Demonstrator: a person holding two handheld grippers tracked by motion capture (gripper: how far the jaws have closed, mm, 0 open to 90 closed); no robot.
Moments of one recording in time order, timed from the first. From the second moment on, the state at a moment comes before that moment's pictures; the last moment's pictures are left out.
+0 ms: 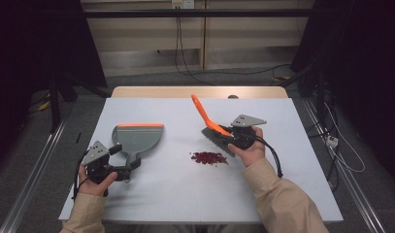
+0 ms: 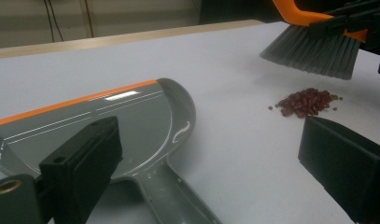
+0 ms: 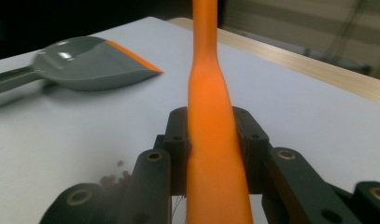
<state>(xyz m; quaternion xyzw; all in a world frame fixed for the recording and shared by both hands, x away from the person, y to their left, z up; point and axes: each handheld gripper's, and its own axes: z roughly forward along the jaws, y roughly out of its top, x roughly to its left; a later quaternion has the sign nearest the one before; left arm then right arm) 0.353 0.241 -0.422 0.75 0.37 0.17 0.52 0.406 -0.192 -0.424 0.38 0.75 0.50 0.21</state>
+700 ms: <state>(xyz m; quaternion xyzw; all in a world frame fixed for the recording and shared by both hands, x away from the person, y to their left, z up) 0.347 0.242 -0.421 0.75 0.37 0.16 0.53 0.363 -0.194 -0.428 0.55 0.64 0.45 0.29</state>
